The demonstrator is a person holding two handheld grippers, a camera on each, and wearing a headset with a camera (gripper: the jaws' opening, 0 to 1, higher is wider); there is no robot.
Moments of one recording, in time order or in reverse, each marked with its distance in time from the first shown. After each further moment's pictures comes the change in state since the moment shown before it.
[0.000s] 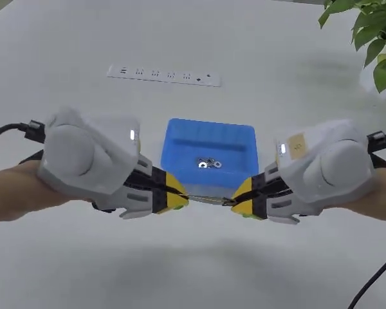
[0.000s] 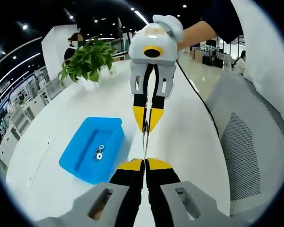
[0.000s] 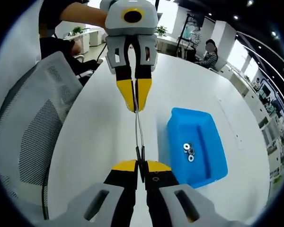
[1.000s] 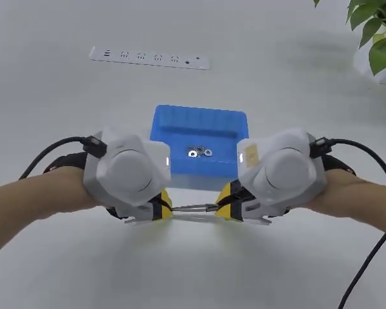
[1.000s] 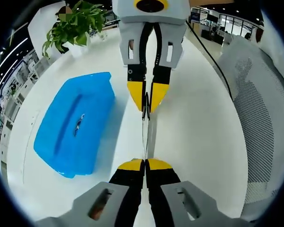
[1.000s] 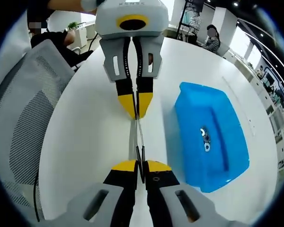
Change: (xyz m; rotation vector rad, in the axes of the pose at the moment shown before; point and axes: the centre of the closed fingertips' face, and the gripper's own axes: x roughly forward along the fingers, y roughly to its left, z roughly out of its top) left arm 0.047 0.005 -0.067 0.001 0.278 -0.058; right arm 0.044 0.002 -0.031 0.067 0.100 0.046
